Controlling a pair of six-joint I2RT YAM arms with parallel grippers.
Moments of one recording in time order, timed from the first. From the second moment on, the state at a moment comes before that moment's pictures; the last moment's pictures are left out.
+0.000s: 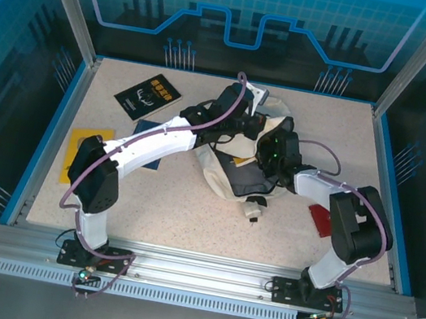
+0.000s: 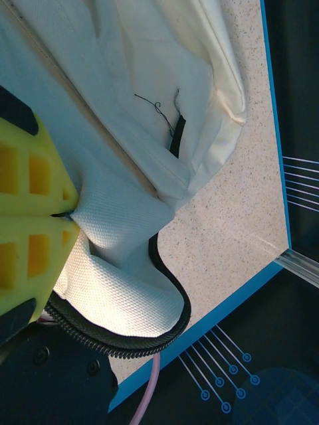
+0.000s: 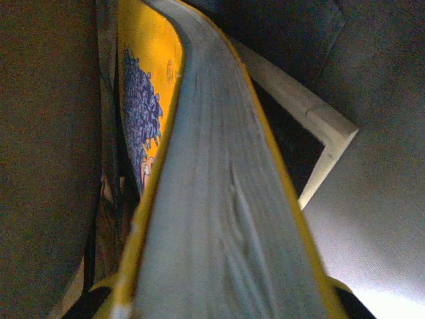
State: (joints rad) left arm -0.72 1.84 1.66 -0.33 0.02 -0.41; right arm 0.37 1.68 0.86 0.14 -0.12 1.33
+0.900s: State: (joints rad) left arm -0.72 1.84 1.64 -0.33 0.02 -0.41; right arm 0.31 1.85 0.89 0.28 -0.46 1.34
